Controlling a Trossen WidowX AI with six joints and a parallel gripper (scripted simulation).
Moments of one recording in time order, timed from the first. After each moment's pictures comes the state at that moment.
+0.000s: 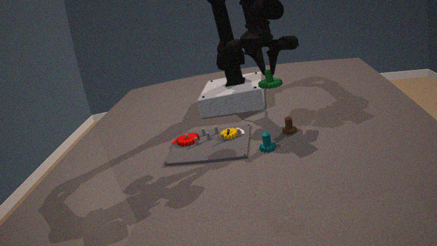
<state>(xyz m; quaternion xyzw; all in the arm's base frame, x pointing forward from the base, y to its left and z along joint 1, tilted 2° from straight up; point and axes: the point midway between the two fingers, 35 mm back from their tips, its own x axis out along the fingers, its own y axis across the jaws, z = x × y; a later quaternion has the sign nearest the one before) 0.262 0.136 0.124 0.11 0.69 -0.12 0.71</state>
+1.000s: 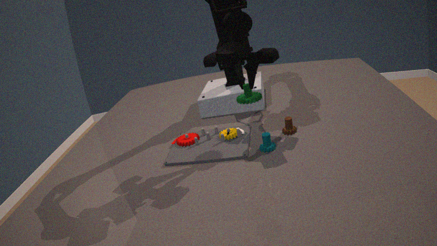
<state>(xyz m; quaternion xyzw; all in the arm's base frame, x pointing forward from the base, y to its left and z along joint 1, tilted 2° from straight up) 0.289 0.076 0.104 0.12 0.69 -0.13 0.71</state>
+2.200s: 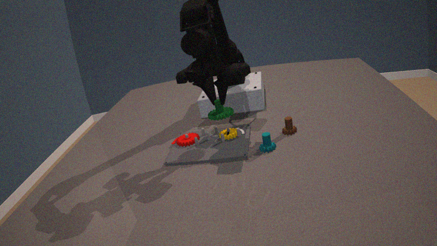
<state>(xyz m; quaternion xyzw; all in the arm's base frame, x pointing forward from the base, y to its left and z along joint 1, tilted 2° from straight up) 0.300 -0.004 0.079 0.11 0.68 -0.13 0.71</state>
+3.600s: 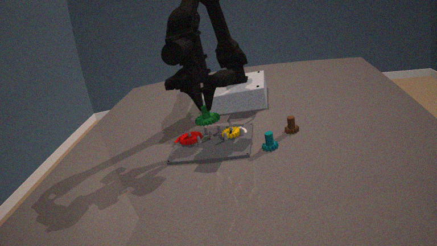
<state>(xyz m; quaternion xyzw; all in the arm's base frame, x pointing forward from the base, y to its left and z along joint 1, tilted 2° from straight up) 0.295 -0.051 0.066 0.11 0.68 -0.13 0.71</state>
